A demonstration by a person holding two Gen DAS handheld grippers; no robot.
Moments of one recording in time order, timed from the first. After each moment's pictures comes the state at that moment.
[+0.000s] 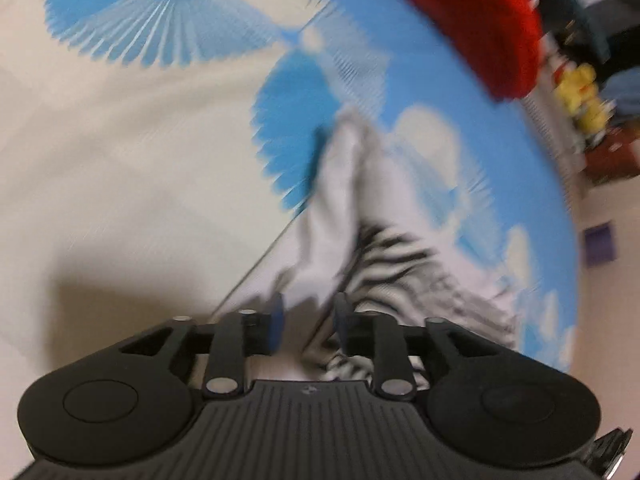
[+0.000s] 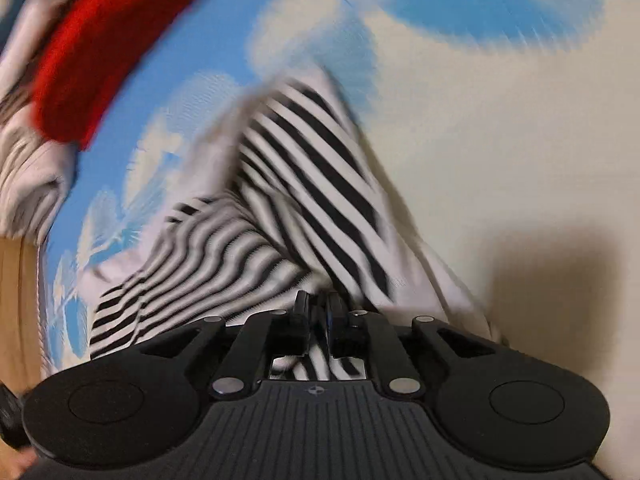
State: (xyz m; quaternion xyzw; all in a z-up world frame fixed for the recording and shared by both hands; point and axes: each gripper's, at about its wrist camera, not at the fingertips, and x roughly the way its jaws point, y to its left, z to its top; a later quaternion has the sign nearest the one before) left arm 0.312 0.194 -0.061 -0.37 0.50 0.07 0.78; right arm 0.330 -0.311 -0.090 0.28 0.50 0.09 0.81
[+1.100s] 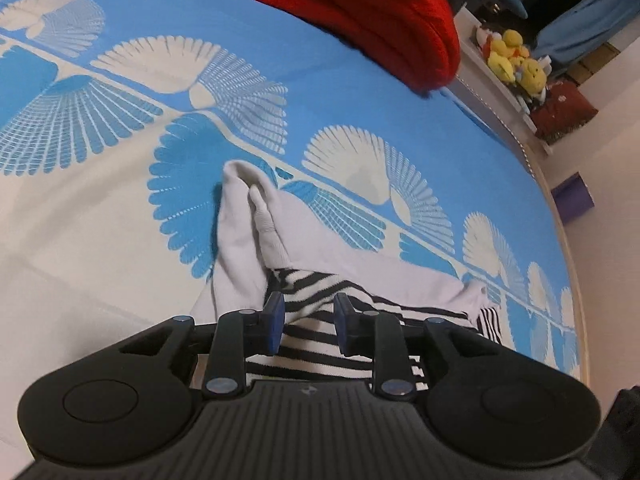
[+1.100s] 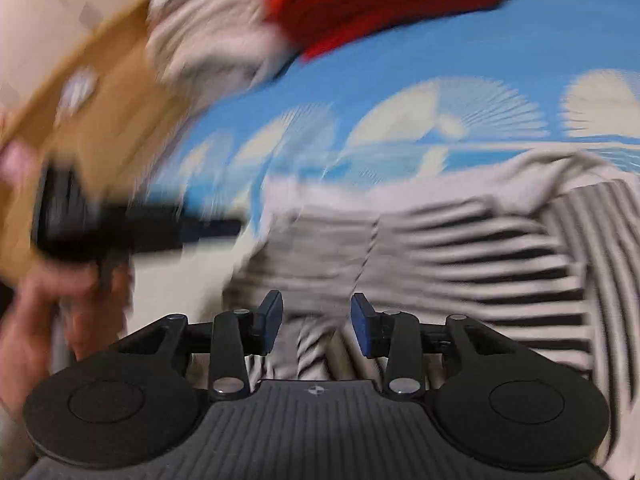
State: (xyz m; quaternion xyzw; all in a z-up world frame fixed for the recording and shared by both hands) left arm 0.347 0.156 -0.034 -0.28 0.47 0.00 0.84; right arm 0.309 -0.159 -0.059 0.10 0.46 0.38 0.80
